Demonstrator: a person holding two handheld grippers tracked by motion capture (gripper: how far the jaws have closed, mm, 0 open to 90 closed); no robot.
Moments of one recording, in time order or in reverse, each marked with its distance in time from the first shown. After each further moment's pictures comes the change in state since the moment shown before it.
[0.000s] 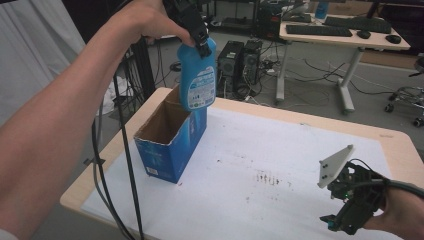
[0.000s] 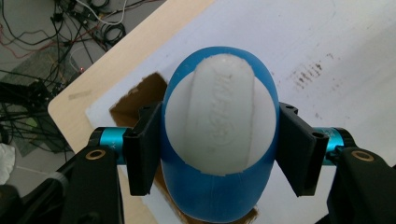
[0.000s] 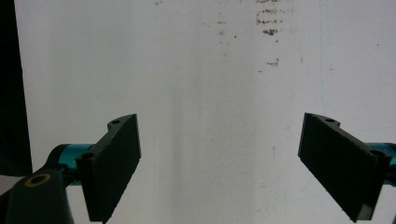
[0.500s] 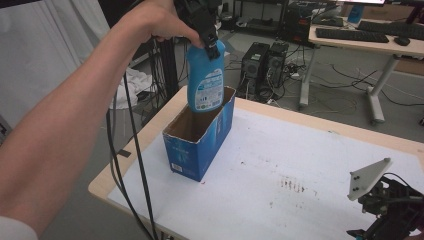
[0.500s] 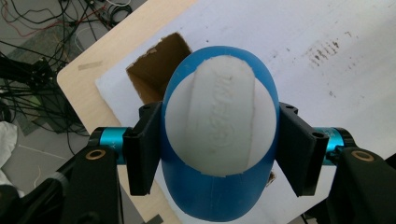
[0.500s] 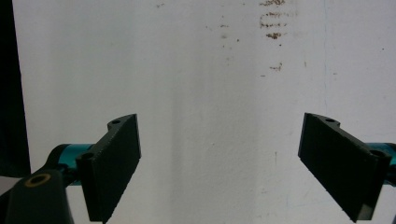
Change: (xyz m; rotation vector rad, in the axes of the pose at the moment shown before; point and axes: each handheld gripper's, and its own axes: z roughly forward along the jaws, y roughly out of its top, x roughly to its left) left arm 0.022 -0.045 -0.012 0.018 0.018 -0.050; right arm 0.001 0.006 0.005 0.010 0.004 -0.007
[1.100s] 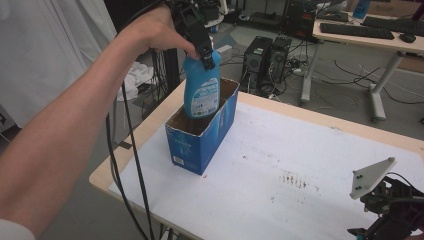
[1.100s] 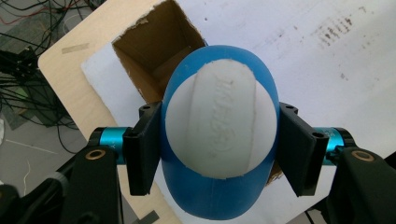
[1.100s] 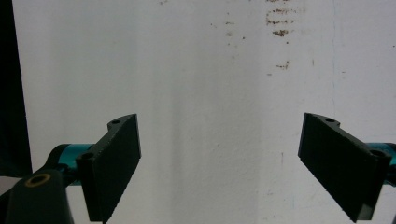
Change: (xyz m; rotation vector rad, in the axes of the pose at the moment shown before) left arm 0.004 -0.027 0.039 0.037 -0.023 0.009; right arm 0.002 0.000 0.006 0.007 0.008 0.000
